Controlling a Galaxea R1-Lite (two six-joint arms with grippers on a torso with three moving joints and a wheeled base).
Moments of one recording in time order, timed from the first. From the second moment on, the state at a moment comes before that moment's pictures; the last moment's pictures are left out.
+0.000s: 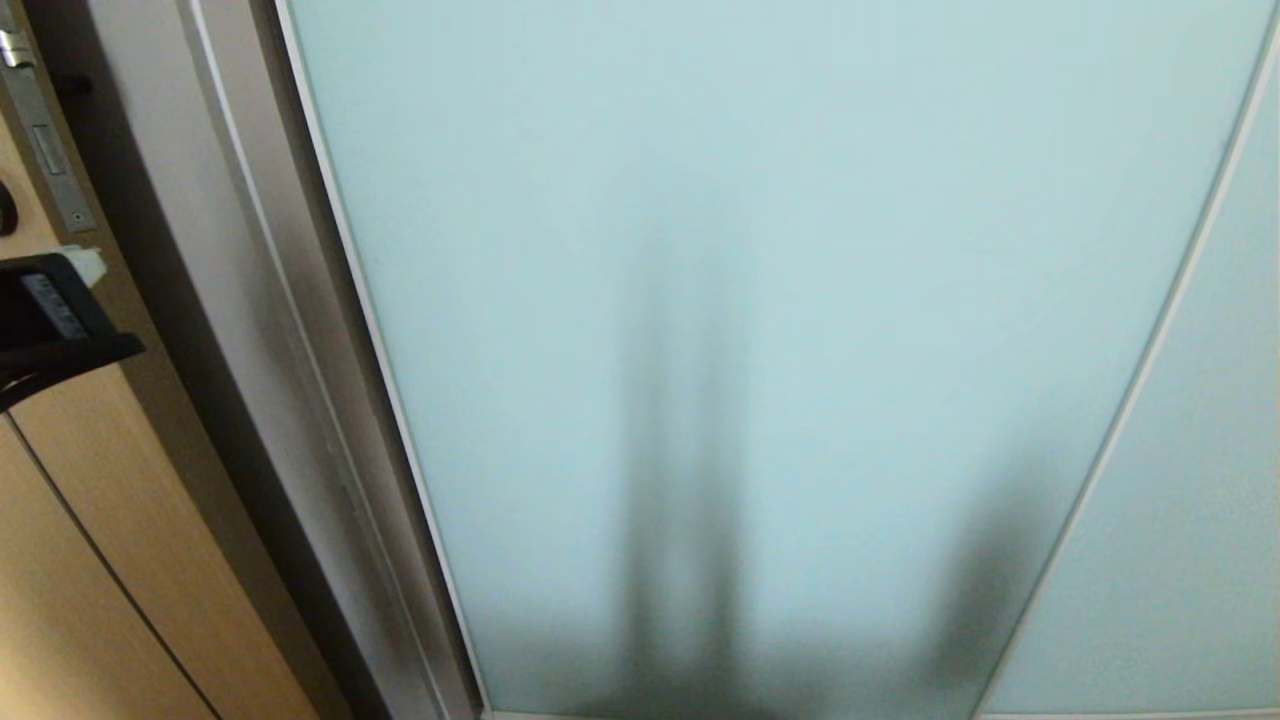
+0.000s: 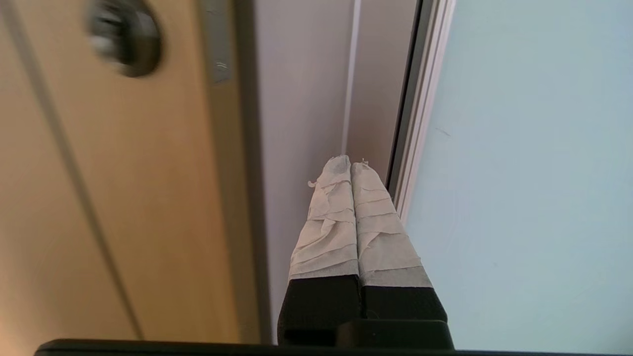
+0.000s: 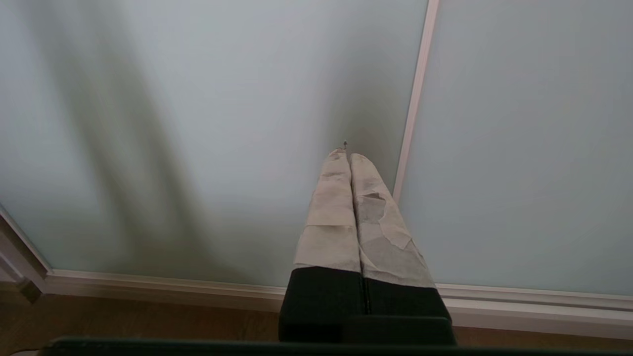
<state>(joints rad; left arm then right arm) 0.02 1.19 -0.74 -0.58 0.23 -0.01 0.00 0.00 0.00 0.00 0.00 0.03</state>
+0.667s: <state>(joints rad) 0.02 1.47 -0.88 -0.68 0.18 0.00 0.00 0.00 0.00 0.00 0.00 0.03</state>
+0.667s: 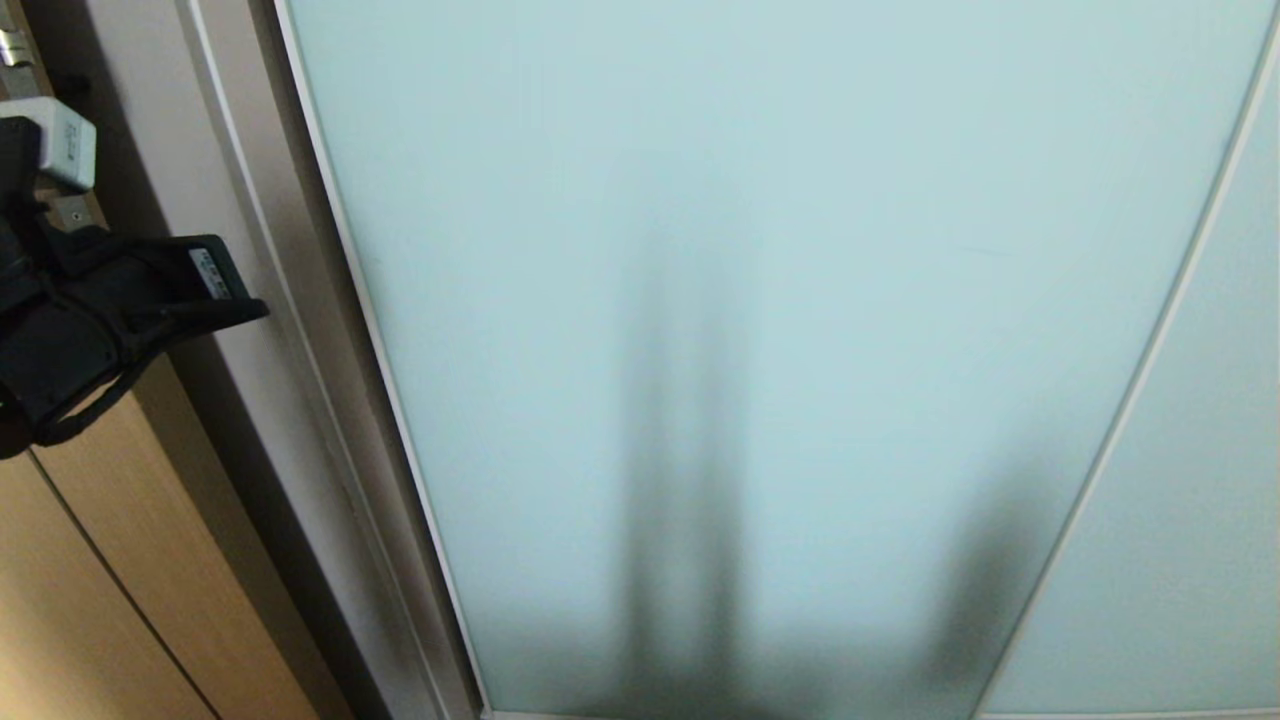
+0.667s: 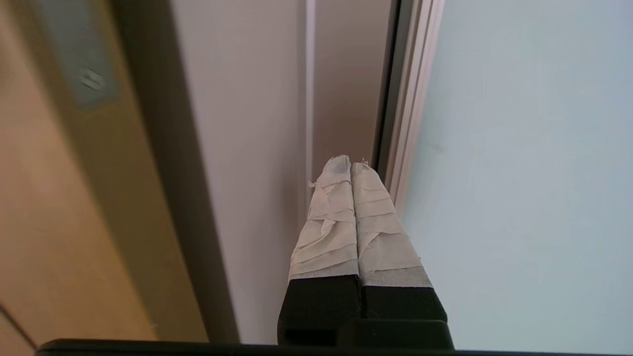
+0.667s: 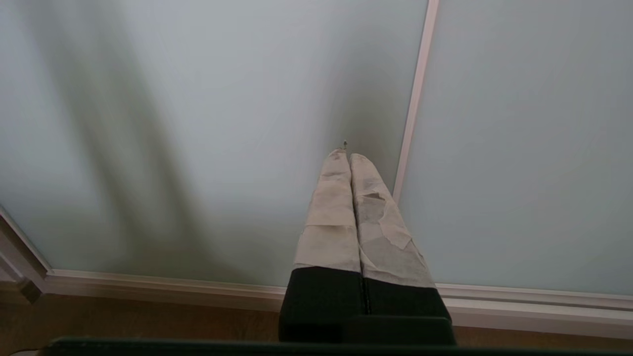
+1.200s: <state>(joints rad) 0.02 1.61 -0.92 -0.80 0.19 0.00 0.00 0.00 0.00 0.00 0.00 0.03</state>
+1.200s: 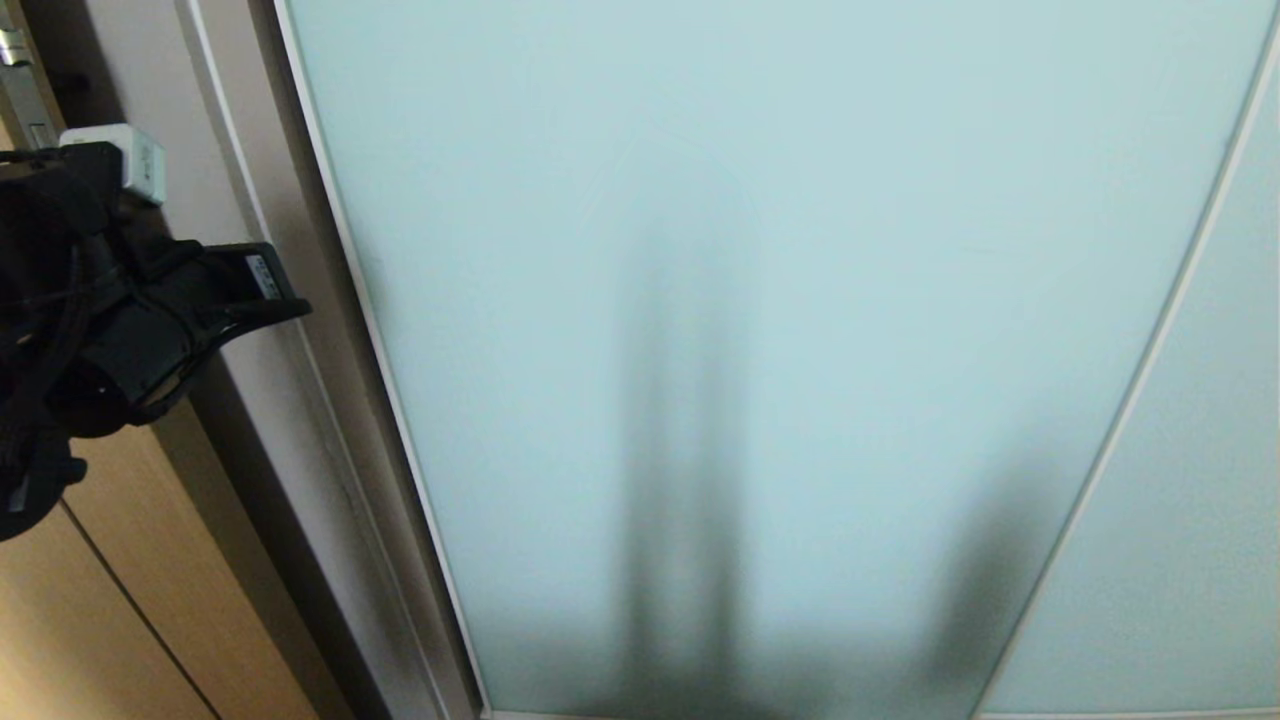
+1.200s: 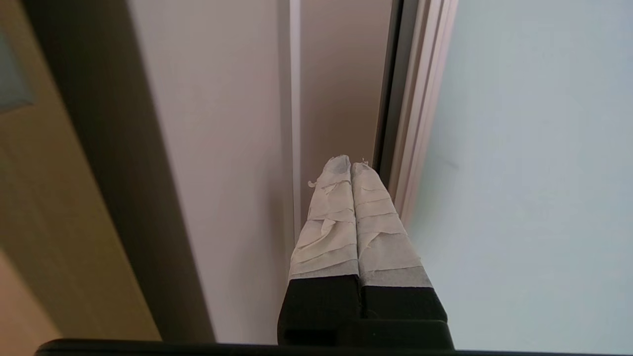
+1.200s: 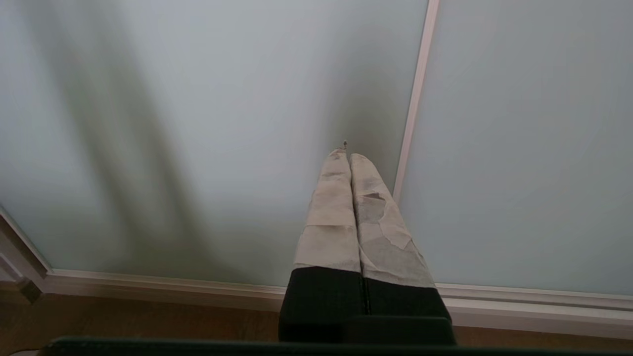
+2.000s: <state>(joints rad) 0.00 1.75 -1.02 -0.84 0.18 0.01 0.00 0.00 0.00 0.00 0.00 0.03</state>
